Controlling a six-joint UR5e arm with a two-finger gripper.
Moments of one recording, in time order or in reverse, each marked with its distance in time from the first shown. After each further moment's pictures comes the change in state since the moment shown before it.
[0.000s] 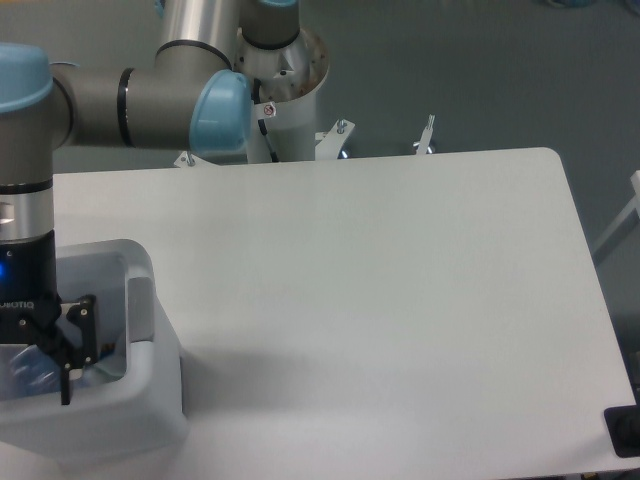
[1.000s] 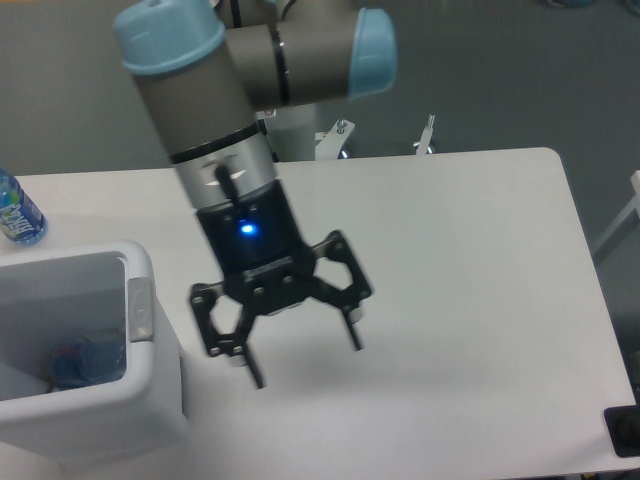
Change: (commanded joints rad) arm 0.304 0.075 0.000 -0.131 0.273 0.440
